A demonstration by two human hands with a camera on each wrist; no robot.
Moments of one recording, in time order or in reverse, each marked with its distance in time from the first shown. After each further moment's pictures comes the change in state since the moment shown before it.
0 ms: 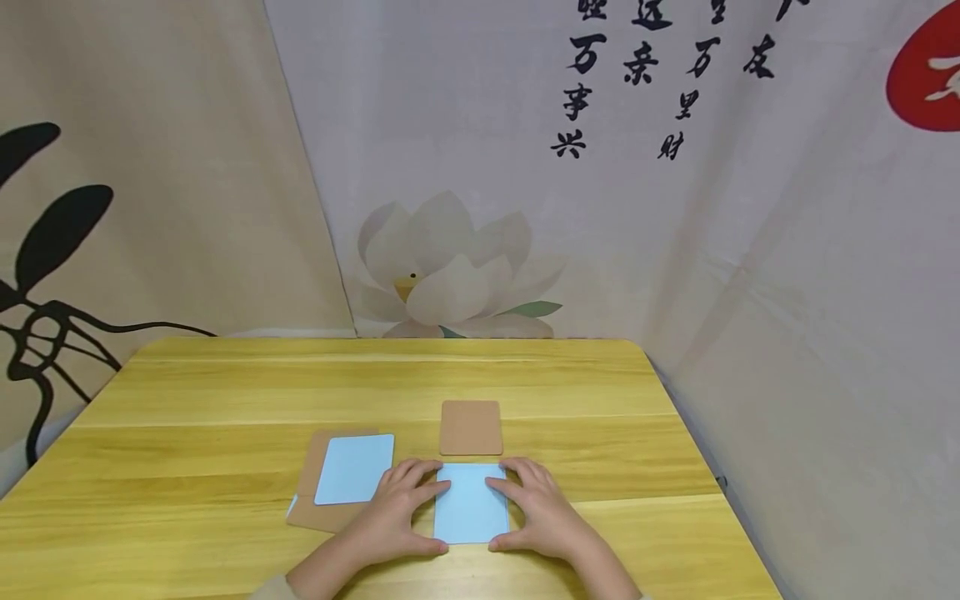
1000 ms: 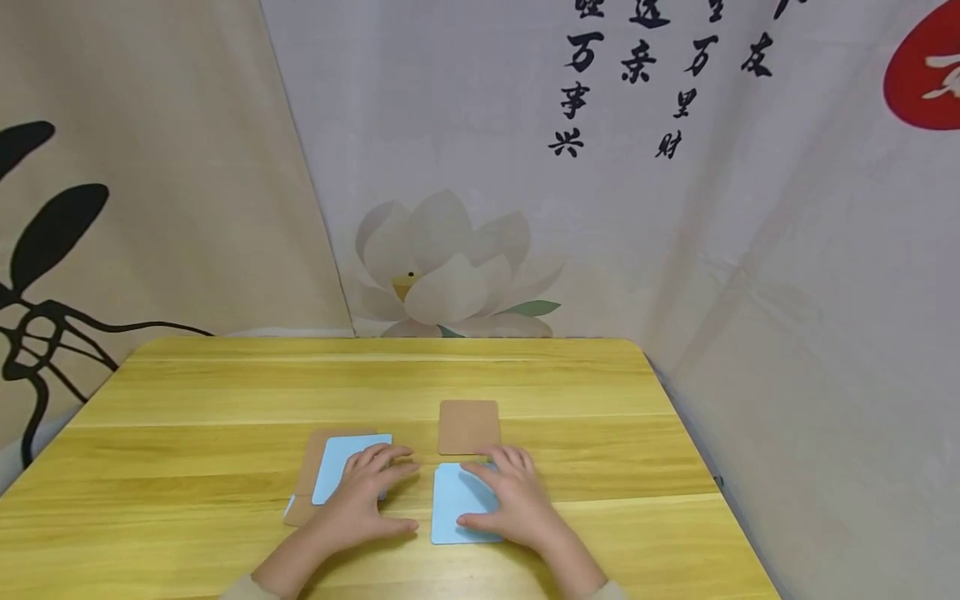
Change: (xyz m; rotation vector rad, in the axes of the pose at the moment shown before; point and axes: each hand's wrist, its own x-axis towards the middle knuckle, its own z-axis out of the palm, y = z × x) left_hand -0.012 -0.027 -0.025 -0.050 0.132 -0.032; right_hand 0.032 -0.025 0.006 -0.082 0.148 -0.029
